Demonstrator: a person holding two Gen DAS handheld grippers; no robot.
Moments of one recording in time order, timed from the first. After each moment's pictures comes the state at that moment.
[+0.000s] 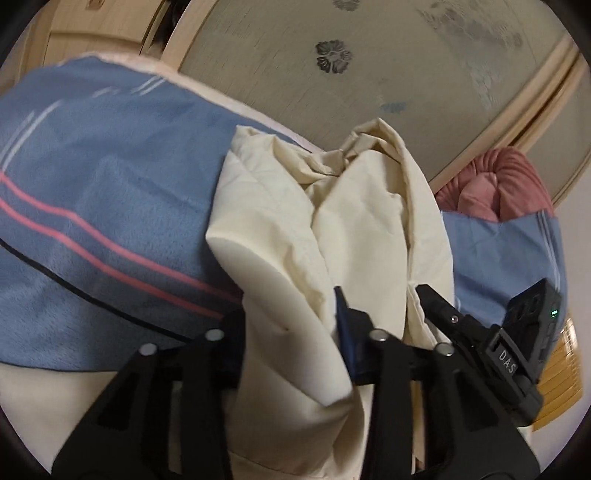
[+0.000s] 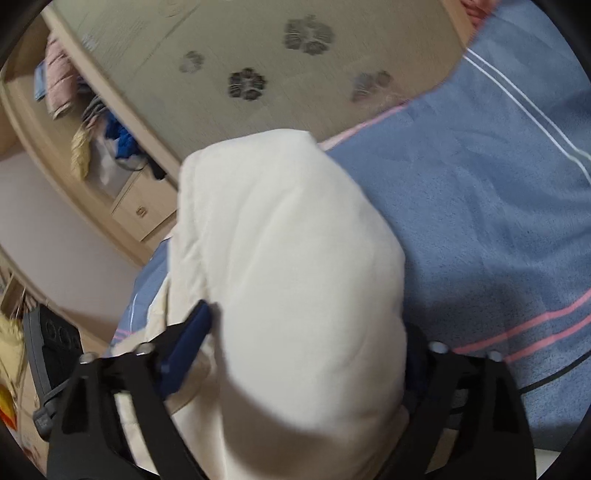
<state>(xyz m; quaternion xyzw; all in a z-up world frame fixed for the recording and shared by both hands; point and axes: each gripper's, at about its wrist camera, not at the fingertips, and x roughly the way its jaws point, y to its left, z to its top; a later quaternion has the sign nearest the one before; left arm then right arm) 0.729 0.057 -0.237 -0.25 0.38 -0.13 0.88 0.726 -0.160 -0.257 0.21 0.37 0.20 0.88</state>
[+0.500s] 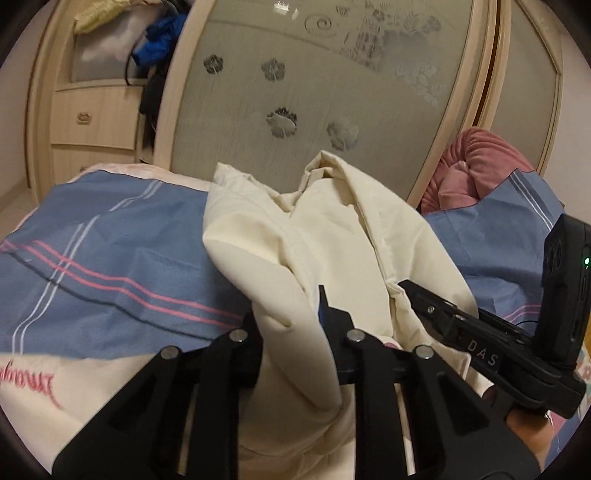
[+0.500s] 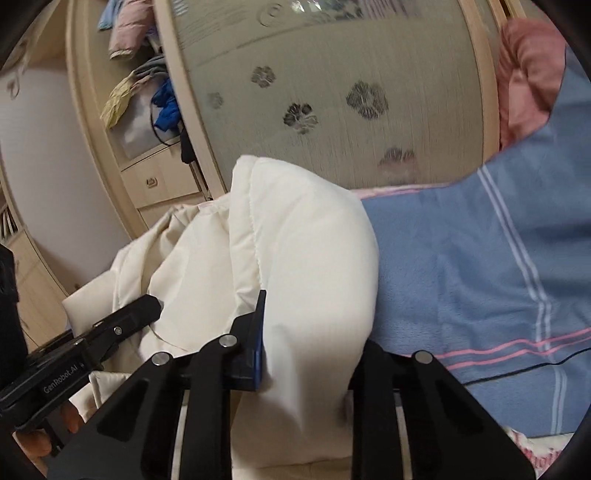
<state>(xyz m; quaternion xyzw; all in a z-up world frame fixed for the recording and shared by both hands) 0.617 0.029 -0.165 -0.13 0.27 -0.08 0.95 0.651 -0.143 -0.189 0.08 0.32 0.17 0.93</state>
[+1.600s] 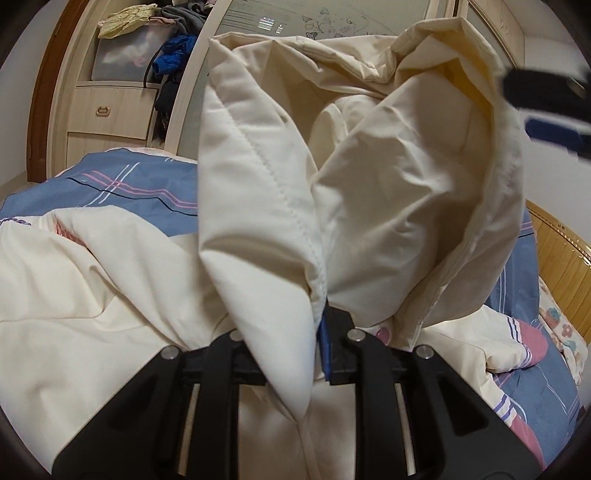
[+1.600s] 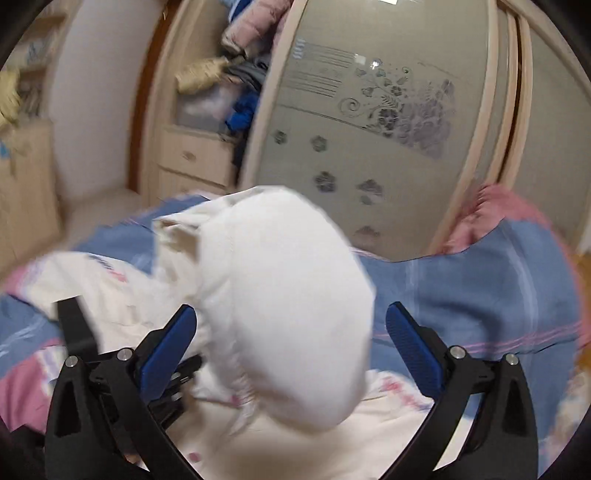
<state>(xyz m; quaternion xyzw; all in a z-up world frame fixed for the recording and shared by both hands) 0.432 0.026 -0.217 -0.14 0.24 -0.13 0.95 0.424 -0.079 -0.062 -0.19 0.26 0.09 0.94</state>
